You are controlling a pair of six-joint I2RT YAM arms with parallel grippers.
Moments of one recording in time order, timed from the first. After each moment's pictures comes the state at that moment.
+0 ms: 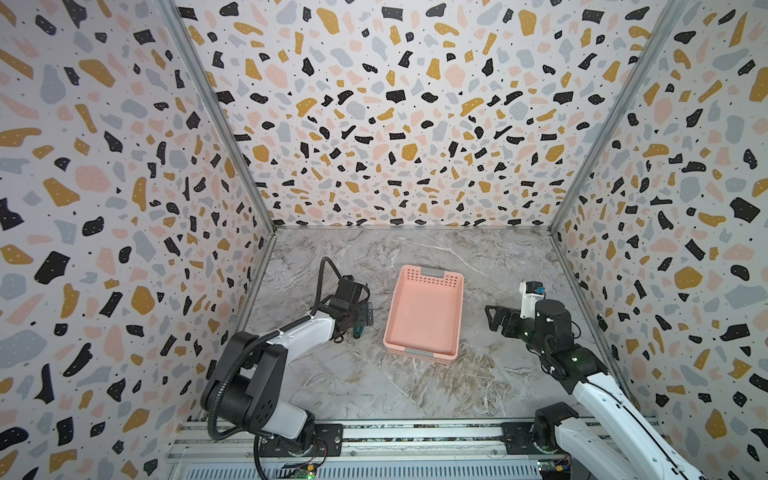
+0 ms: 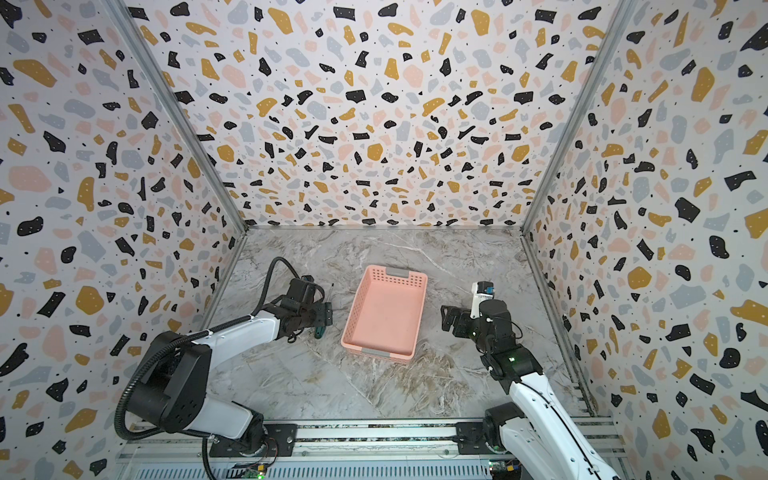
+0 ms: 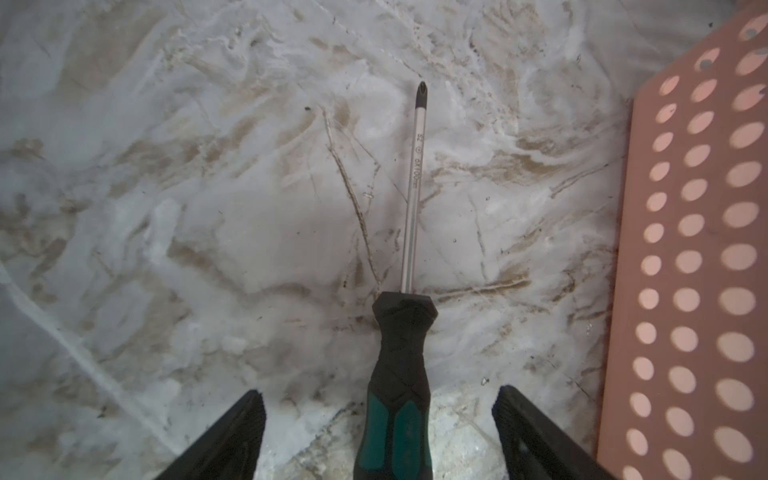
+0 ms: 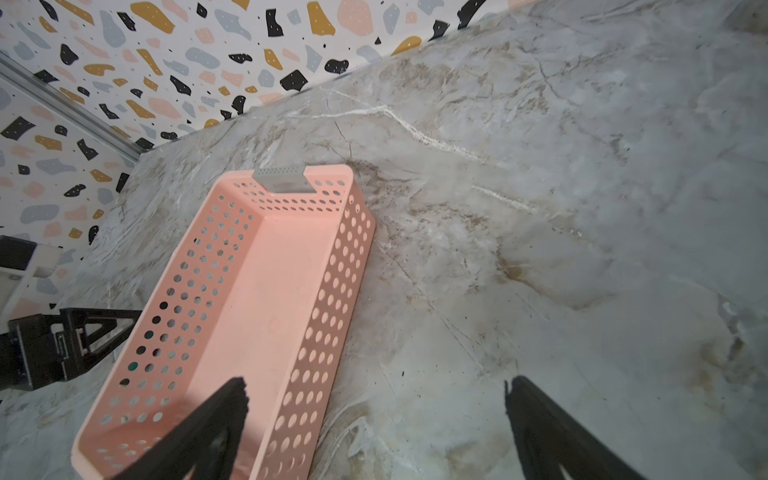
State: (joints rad) left arm -0.38 1.49 0.74 -0.24 -0.12 -0.38; right arm 0.30 0.74 0.51 -0.31 -0.08 0.43
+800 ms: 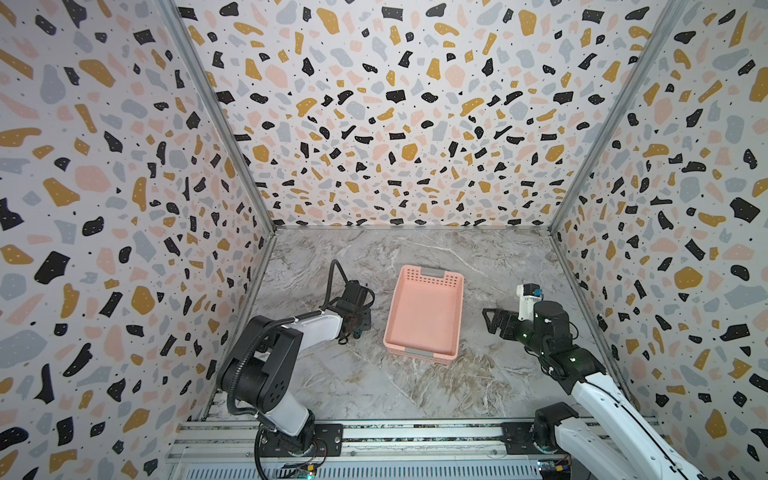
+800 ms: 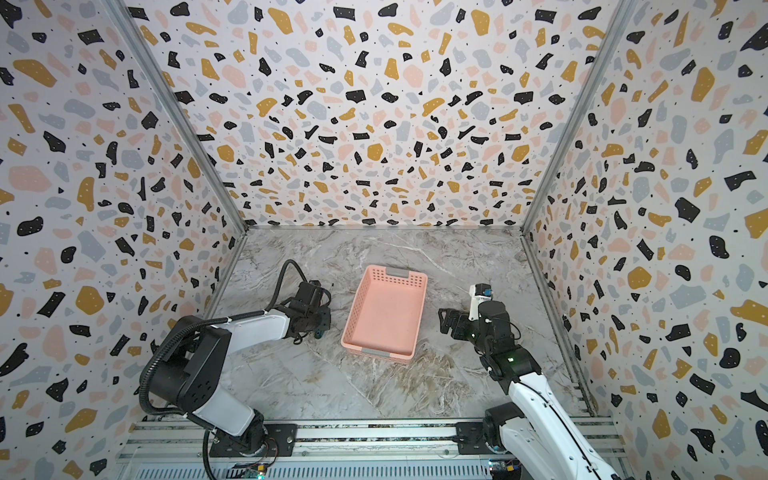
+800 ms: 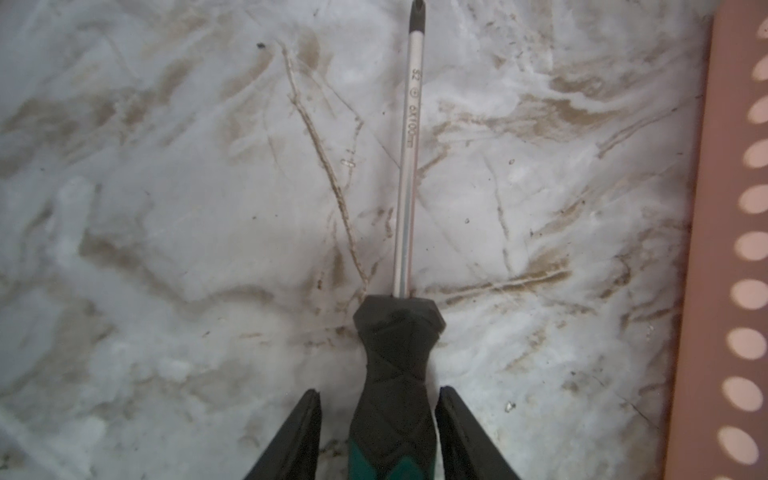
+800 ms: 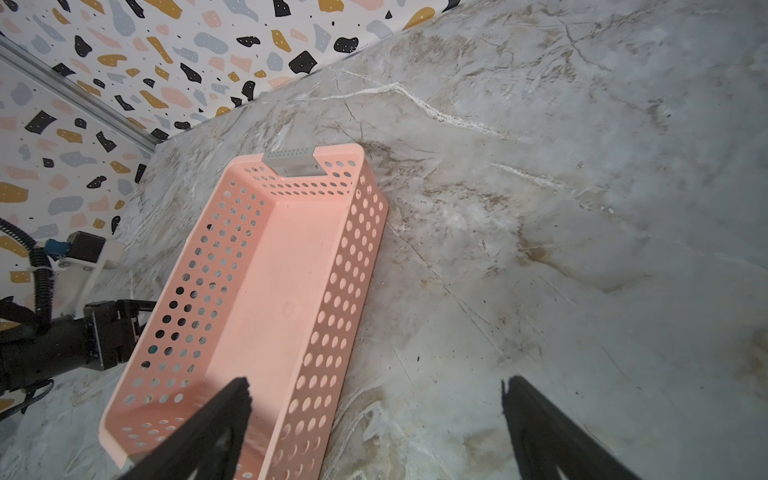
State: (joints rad) left arm -0.41 1.61 0.74 -0.17 -0.12 -0.37; right arm 0.30 0.75 0.51 -0.31 -0.13 0.45
